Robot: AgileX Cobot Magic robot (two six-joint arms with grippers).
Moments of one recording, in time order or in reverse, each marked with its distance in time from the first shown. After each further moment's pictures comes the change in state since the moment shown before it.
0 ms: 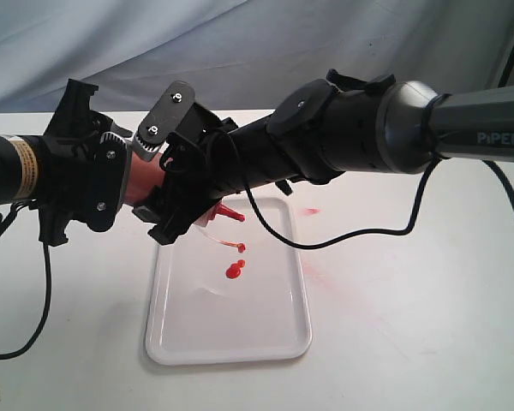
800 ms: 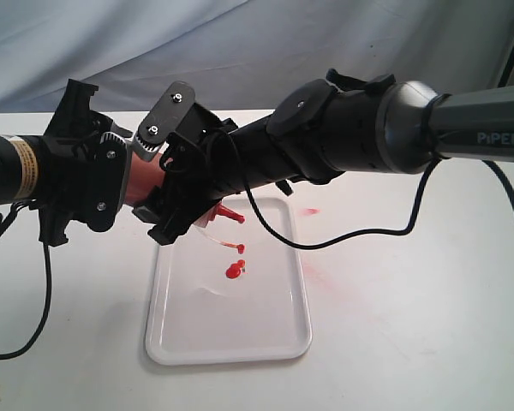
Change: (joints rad) left arm 0.000 0.000 0.000 0.000 0.000 0.000; right arm 0.000 0.000 0.000 -0.011 0.002 0.019
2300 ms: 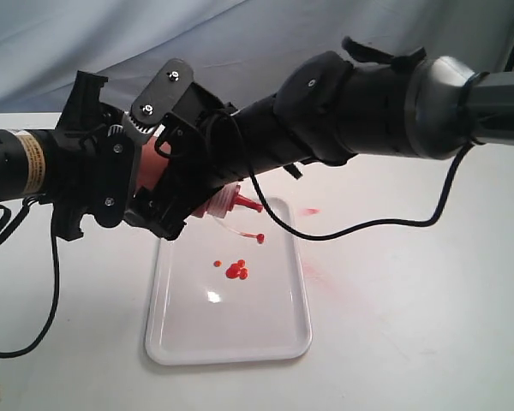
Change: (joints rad) left arm -0.008 0.000 -0.010 -0.017 -0.067 -0.001; right arm 0.006 -0.085 0.006 -0.129 0.047 0.128
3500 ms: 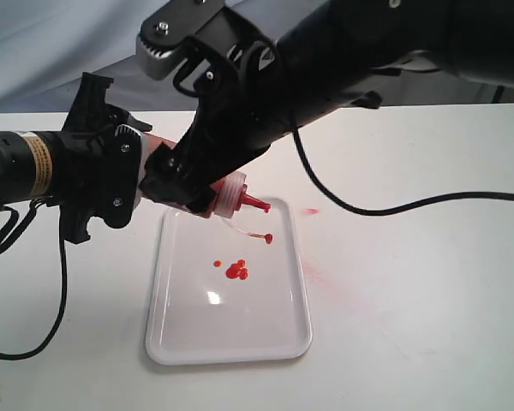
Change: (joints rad) left arm -0.016 0.000 -0.002 -0.037 0.016 0.000; right arm 0.016 -0.258 -0.006 -0.613 0.212 0.726
